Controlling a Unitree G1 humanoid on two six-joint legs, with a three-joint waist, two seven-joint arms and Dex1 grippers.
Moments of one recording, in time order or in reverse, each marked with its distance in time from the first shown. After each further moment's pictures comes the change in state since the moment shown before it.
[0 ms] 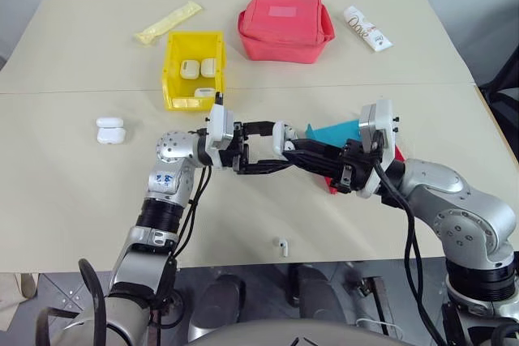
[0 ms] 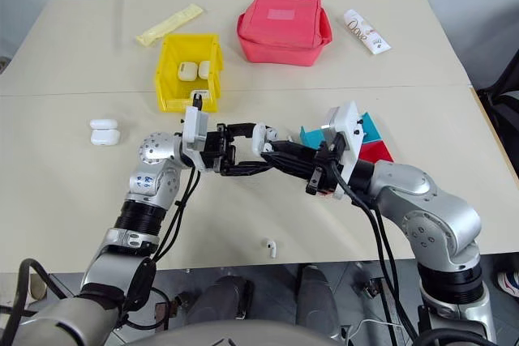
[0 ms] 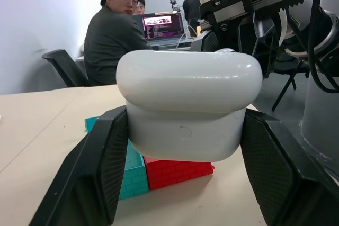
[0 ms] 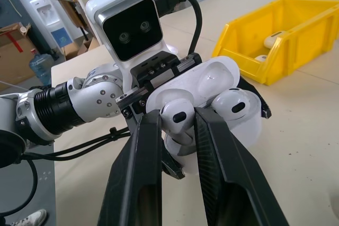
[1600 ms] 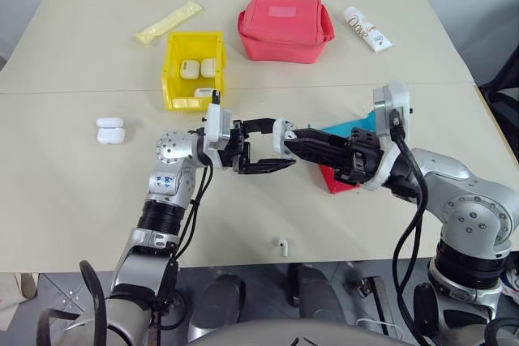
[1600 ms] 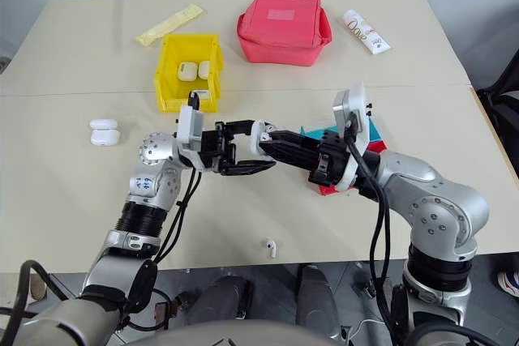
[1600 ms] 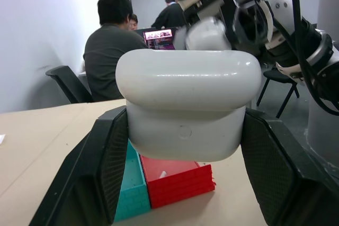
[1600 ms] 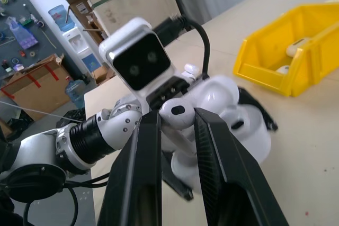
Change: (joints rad) left arm 0.008 -0.012 0.006 -0.034 -0.036 -0.013 0.002; right arm -0.071 0.162 -0.175 0.010 0.065 0.261 0.052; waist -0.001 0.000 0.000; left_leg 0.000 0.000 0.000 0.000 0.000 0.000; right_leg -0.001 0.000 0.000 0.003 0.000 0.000
